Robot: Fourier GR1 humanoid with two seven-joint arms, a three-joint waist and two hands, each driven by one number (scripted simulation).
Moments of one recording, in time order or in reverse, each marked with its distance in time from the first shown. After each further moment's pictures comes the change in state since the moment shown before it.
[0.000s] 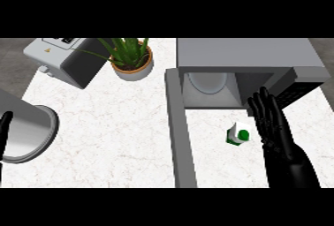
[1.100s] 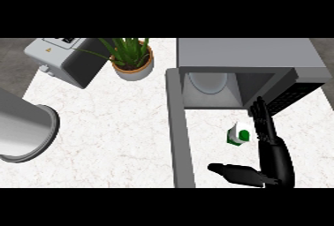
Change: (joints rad) left arm 0.208 -0.009 0.255 -0.089 0.233 -0.228 0.004; right arm 0.060 -0.006 -0.150 0.363 -0.069 -0.049 -0.254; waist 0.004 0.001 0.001
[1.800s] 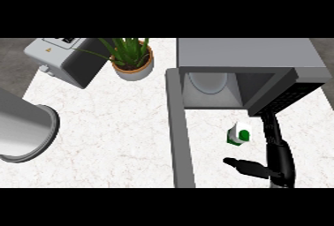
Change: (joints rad) left arm 0.026 -0.029 0.078 -0.004 0.039 -0.076 0.012; right arm -0.045 -0.038 -0.183 0.370 -0.089 0.032 -0.267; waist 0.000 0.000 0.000
